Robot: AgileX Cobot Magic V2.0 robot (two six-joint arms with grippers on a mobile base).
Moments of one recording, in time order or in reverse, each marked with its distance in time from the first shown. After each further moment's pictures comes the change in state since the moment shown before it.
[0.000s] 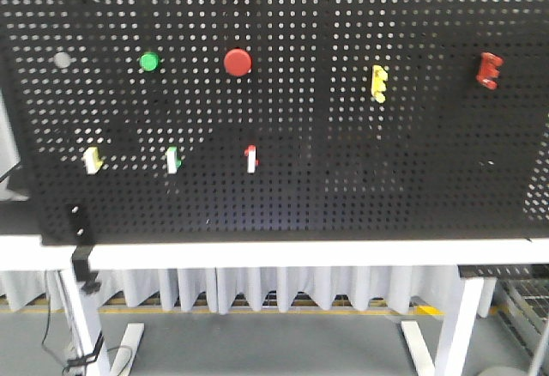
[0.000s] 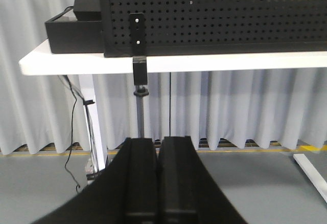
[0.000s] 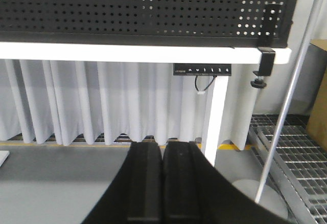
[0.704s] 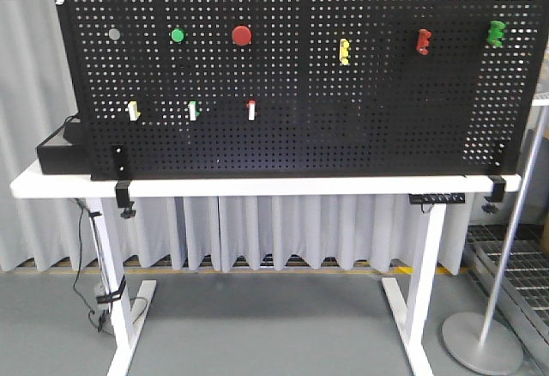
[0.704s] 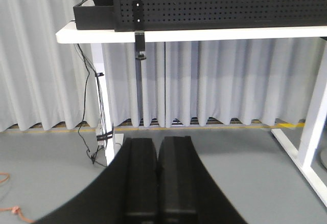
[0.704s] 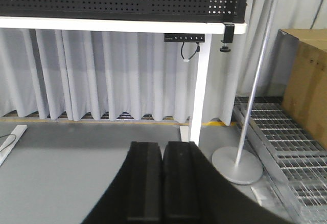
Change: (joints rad) left arm 0.000 0.000 0.000 0.000 0.000 0.000; right arm 0.000 0.000 0.000 0.000 0.000 0.000
